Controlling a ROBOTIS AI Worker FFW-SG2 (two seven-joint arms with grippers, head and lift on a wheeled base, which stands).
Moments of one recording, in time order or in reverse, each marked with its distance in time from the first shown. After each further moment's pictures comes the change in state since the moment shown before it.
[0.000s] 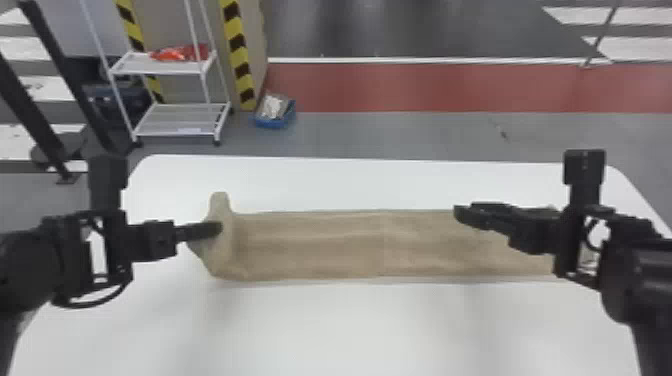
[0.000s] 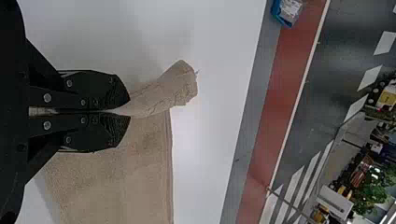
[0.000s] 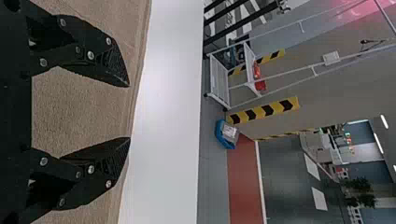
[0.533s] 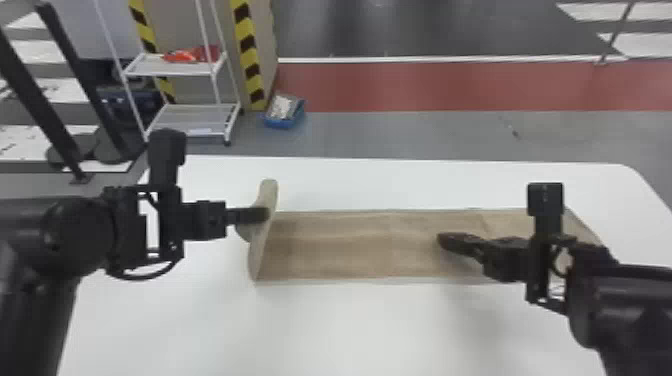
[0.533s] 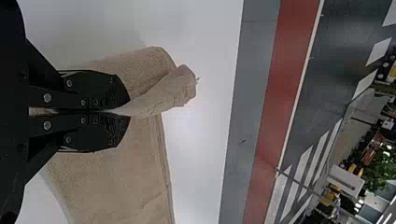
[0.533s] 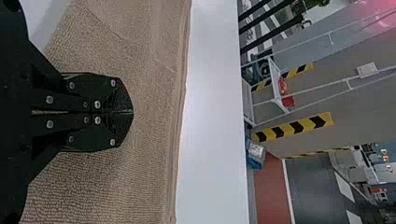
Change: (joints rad) left arm -0.095 -0.048 -0.101 -0.047 0.038 0.113 0.077; right arm 0.020 0.027 0.077 0.149 -0.010 -0.094 -0.030
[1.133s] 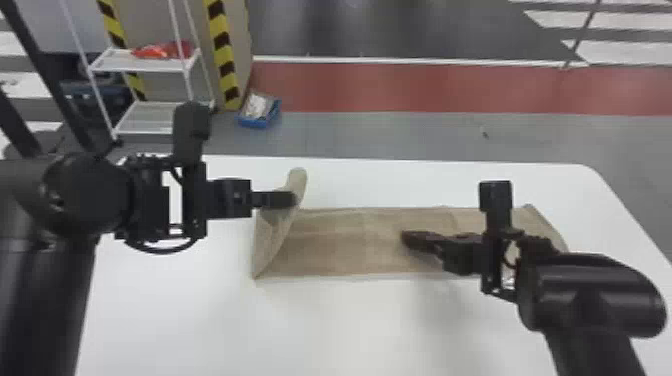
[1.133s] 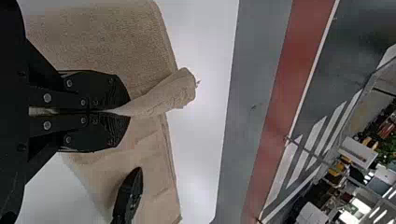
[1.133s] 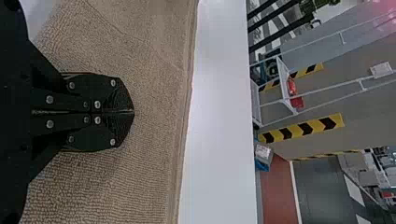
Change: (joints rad) left arm -0.135 -0.131 -0.061 0.056 0.069 0.123 0.066; right arm -0.055 -0.001 0.035 0.115 0.003 -0.039 -0.033
